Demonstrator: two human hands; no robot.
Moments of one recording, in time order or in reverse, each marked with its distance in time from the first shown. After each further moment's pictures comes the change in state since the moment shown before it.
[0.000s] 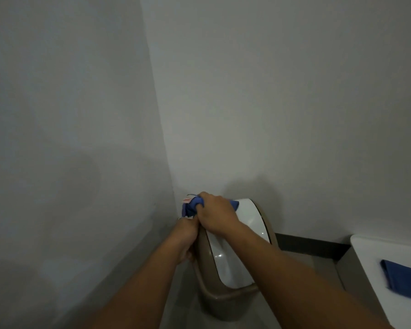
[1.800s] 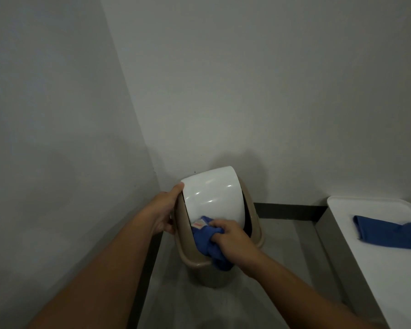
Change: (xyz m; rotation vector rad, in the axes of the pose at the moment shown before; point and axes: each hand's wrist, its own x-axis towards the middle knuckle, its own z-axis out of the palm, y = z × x) left_hand 0.031 -0.006 -0.013 -0.005 -0.100 -0.037; right_hand -0.117 0.049 0.017 0.761 -0.190 0.296
